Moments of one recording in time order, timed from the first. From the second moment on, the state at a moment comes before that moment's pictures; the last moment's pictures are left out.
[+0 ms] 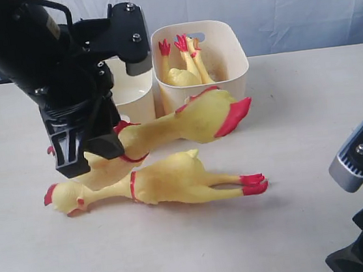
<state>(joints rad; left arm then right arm) -0.67 1.52 -1.39 -0.12 1.22 0.84 0.83 0.84 -0.61 0.01 0.96 0.07</state>
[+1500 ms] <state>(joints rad) -0.67 1.54 -1.39 -0.17 1.19 0.87 0.83 0.84 -0.61 0.01 0.96 0.07</state>
